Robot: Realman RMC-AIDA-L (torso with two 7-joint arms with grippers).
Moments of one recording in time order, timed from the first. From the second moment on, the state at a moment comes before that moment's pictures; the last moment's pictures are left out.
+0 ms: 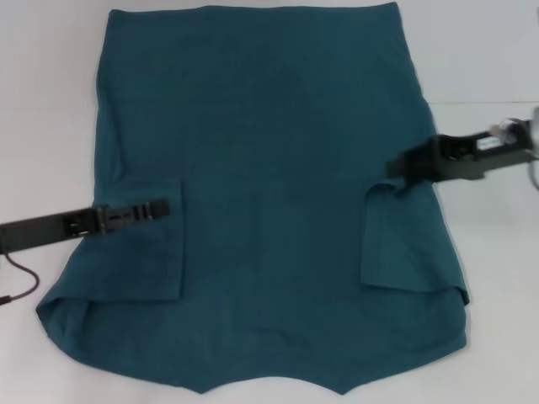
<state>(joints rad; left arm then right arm) -0.45 -2.14 0.55 0.93 2.11 1.52 -2.09 0.83 1.91 -0.82 -0.59 -2.26 -1.33 2.53</state>
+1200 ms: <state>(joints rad) -0.39 -2.07 0.28 0.95 2.41 1.56 -2.49 0.72 1.91 -0.72 -0.75 -2.25 -1.52 2.49</state>
